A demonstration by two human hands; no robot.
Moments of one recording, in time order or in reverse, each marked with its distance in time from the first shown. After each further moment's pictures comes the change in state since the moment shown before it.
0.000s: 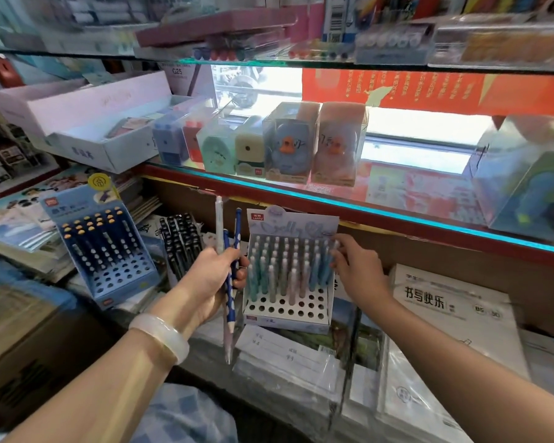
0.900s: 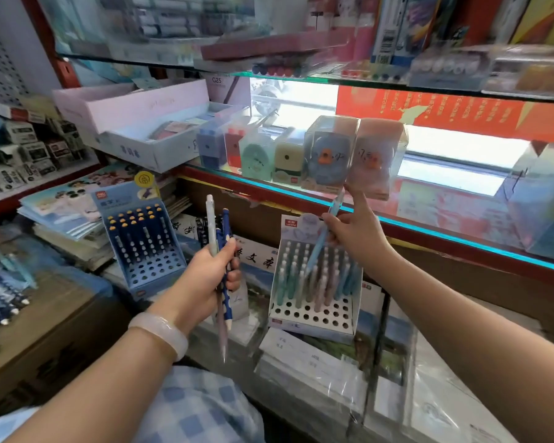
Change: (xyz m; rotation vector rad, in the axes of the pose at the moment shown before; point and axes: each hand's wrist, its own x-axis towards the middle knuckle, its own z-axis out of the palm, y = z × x) left_hand -0.010 0.012 -0.052 -0.132 0.095 0.010; right_hand 0.043 -0.092 -0.005 0.391 -0.100 0.059
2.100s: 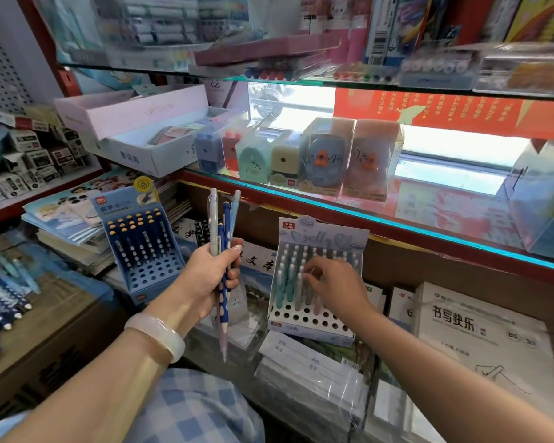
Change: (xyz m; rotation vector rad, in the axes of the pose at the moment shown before) left_hand -0.010 0.008 0.010 0.081 -0.042 0.091; right_hand -0.036 0.058 0.032 -0.589 -0.115 -0.146
